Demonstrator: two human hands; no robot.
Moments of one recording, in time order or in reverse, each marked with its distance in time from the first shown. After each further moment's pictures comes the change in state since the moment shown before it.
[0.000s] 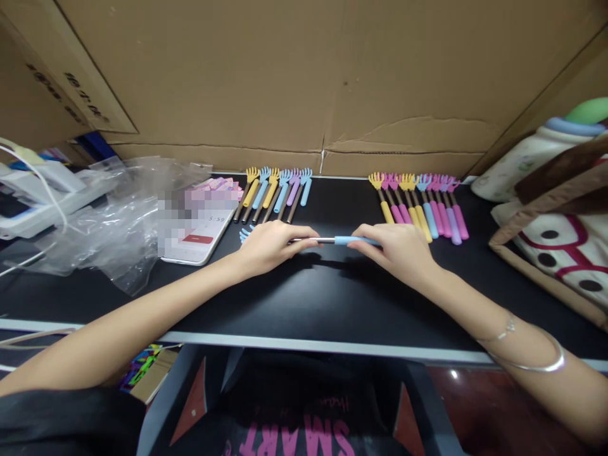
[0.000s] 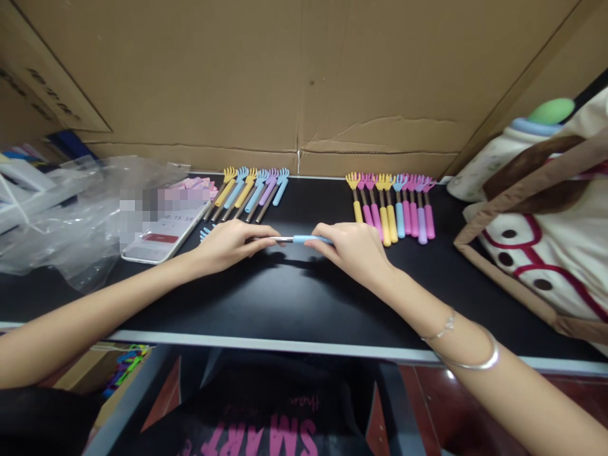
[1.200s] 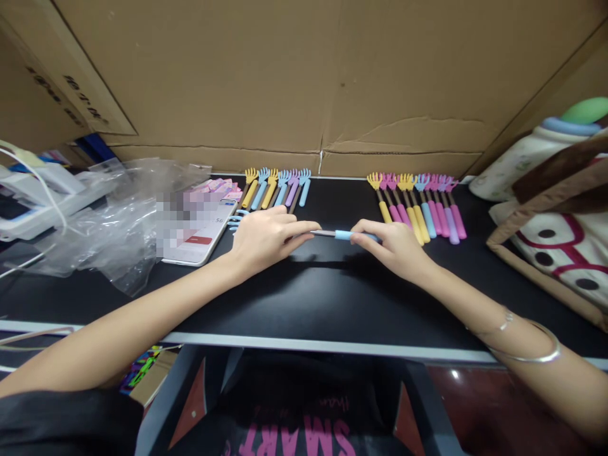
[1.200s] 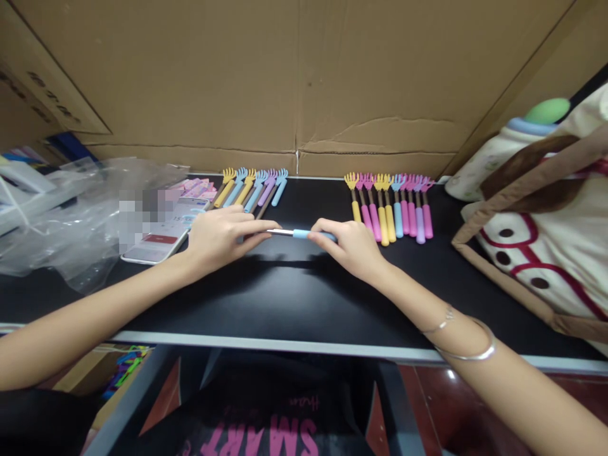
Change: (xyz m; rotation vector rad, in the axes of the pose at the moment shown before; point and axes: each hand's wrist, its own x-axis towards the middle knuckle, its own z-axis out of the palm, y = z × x) left_hand -0.003 -0.007 0.006 0.433 0.402 0.202; right_hand 0.007 0.003 -0.003 0.400 -0.115 0.130
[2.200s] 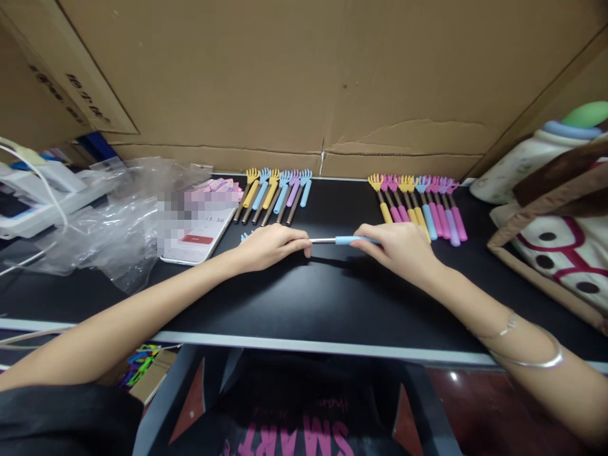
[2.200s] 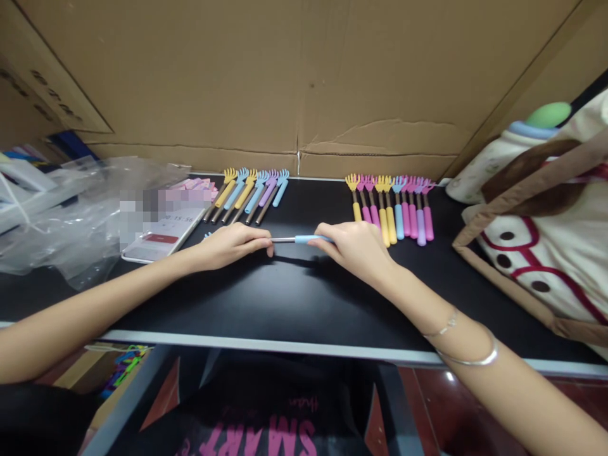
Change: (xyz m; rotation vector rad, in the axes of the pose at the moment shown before) left_hand 0.006 -0.010 0.003 -0.504 -0.519 -0.134; right_hand -0.003 0.004 -0.001 -0.418 0.089 -0.124
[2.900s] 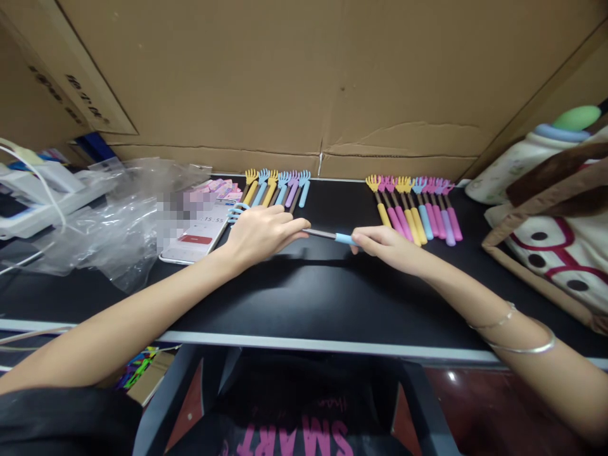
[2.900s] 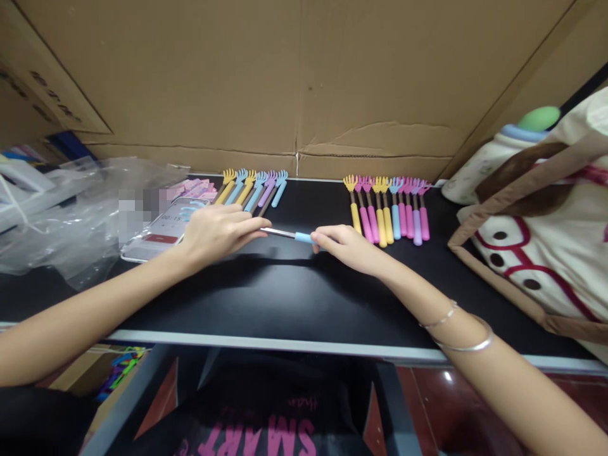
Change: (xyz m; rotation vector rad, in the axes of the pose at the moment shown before) left_hand -0.007 0.002 -0.005 0.729 0.487 0.226; right_hand 0.009 0.006 0.000 0.729 -0.346 0.111
